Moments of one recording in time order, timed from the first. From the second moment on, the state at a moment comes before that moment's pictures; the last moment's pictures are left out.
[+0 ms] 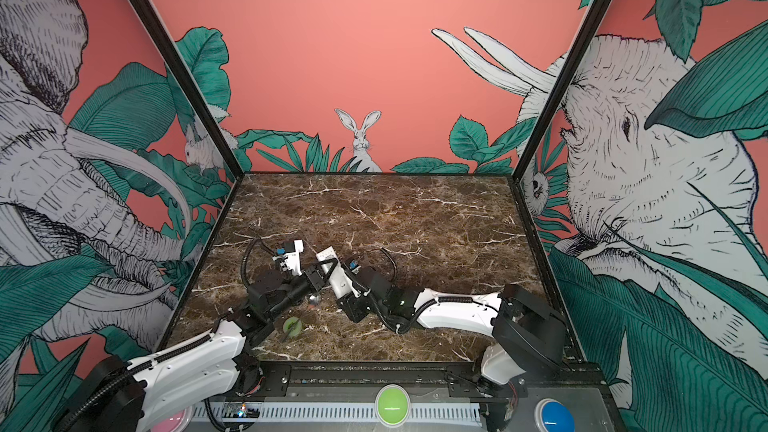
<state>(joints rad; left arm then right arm) -0.66 0.92 0.21 0.56 0.13 -0.94 1.12 1.49 0.78 0.03 -0.01 0.41</state>
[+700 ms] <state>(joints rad) -0.65 0.85 0.30 0.41 0.32 -0.76 1.12 1.35 0.74 0.00 -0.02 0.36</state>
